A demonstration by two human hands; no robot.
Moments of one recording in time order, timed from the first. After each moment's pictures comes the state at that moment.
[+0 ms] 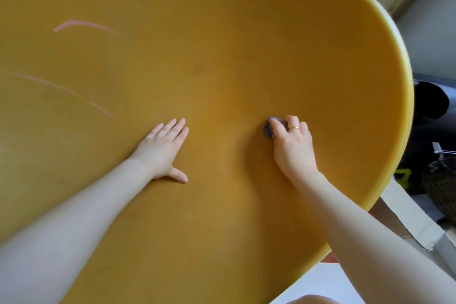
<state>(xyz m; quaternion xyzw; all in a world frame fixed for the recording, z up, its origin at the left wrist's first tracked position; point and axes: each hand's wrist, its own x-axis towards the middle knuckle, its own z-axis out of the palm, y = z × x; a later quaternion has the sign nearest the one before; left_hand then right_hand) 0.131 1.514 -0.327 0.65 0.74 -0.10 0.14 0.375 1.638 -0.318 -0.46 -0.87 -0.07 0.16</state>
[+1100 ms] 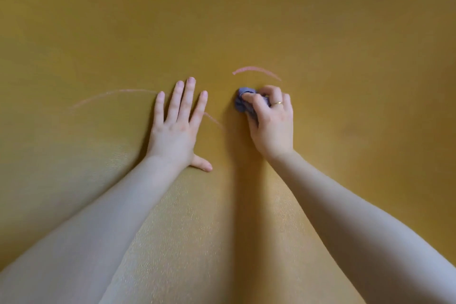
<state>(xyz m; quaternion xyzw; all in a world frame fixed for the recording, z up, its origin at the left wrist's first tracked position) -0.041 1.444 -0.304 0.38 0.91 -0.12 -0.08 0.039 1.604 -0.320 -0.17 -0.89 0.09 0.41</state>
